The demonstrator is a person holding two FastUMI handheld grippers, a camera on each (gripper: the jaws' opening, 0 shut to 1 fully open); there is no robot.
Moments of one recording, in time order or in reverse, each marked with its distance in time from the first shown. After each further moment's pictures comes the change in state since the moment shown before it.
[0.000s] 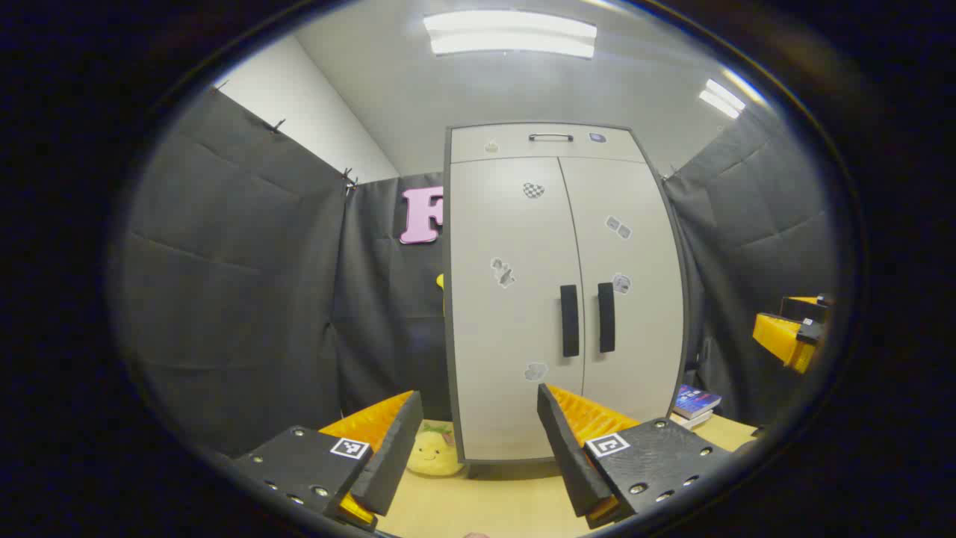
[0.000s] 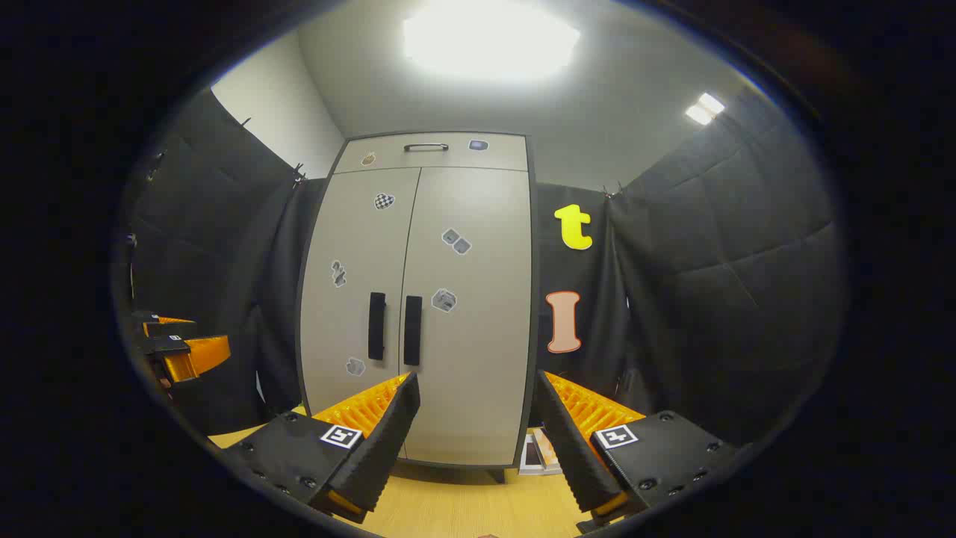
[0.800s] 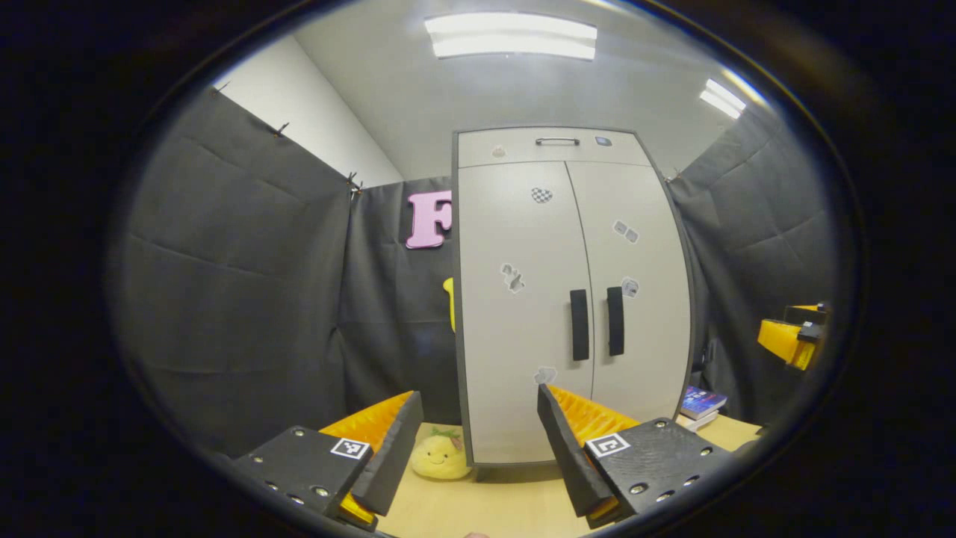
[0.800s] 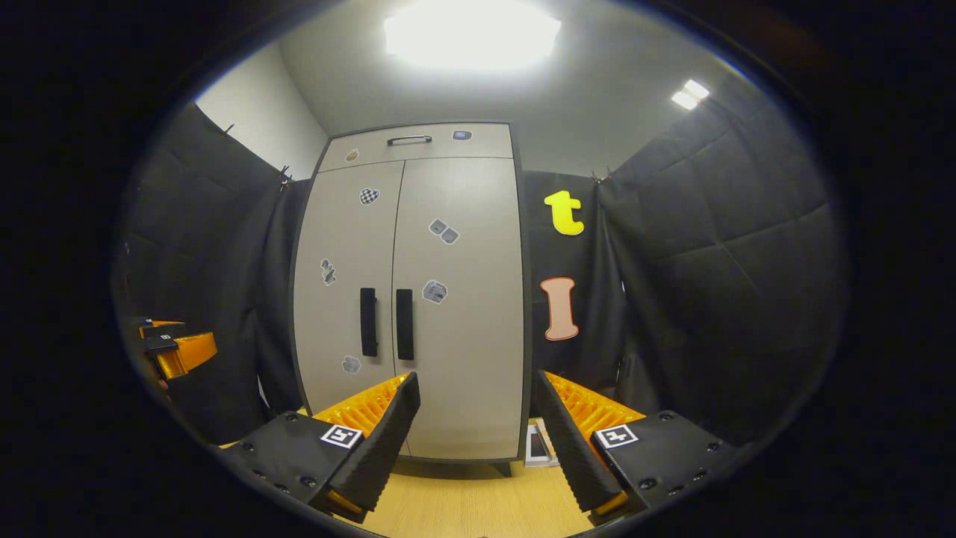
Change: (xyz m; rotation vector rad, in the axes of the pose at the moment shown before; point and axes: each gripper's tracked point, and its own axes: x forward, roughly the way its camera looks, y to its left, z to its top) left arm 0.004 0.014 0.007 -0.010 -0.006 0.004; right arm 0.004 -0.007 -0.002 0.046 0.024 -0.029
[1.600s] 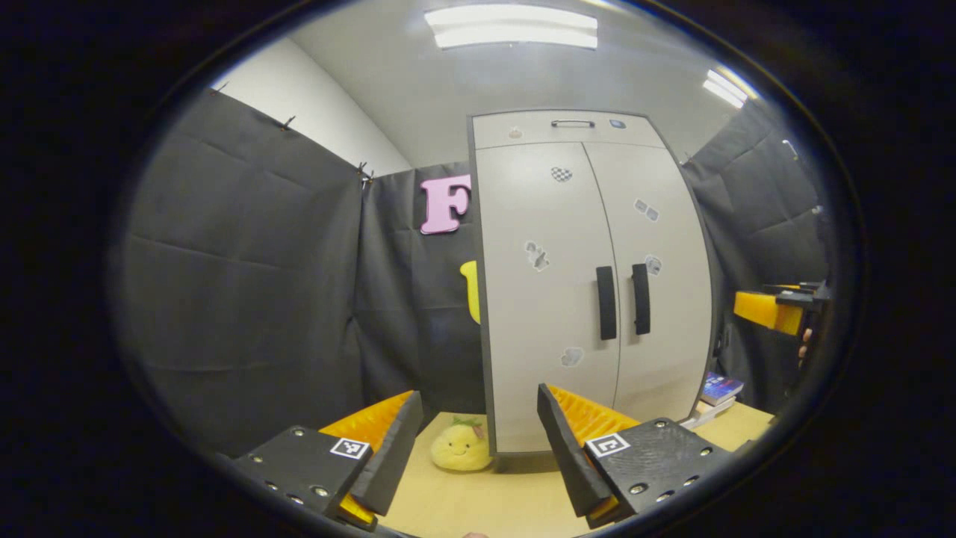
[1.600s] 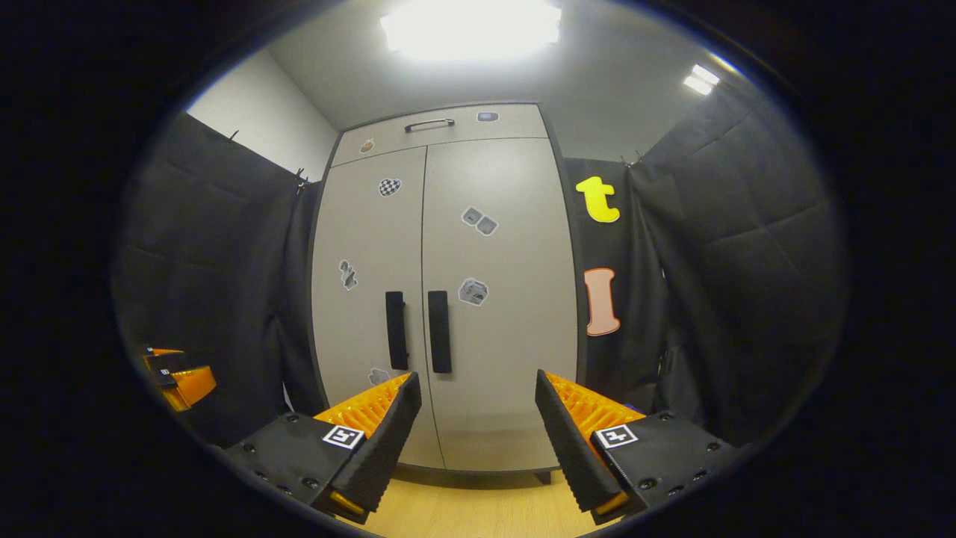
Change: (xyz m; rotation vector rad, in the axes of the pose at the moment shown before) left arm -0.001 0.039 -0.029 0.033 0.062 0.060; right arm 0.078 0.060 0.004 0.049 0.026 0.134
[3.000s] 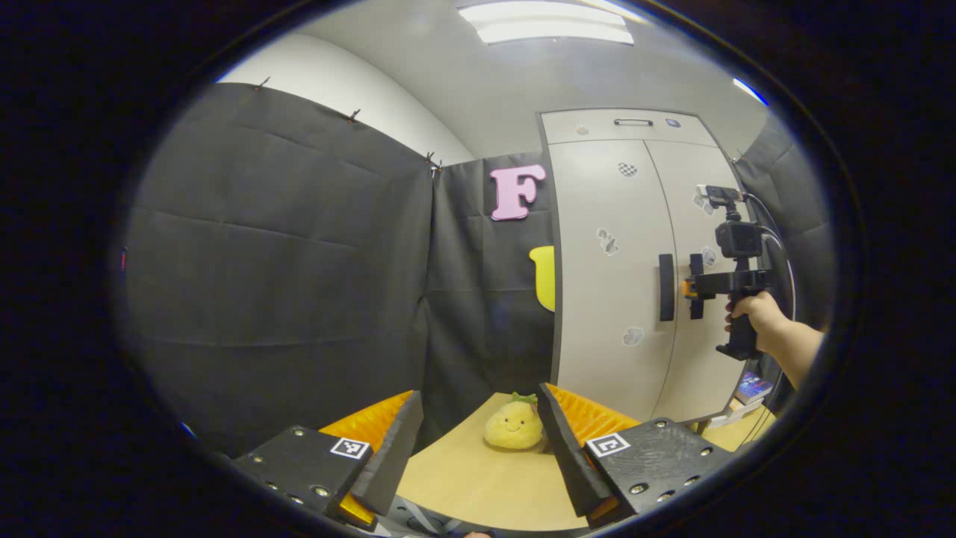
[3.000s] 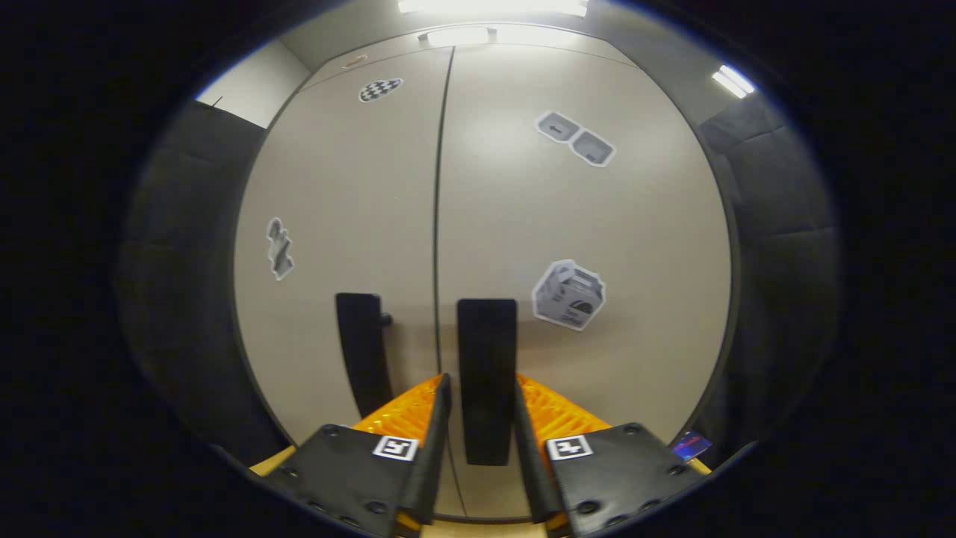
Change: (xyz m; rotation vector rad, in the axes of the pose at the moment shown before) left arm -0.048 0.052 -0.034 -0.052 0.042 0.244; right arm 0.211 0.051 -0.017 -0.012 0.118 -0.046
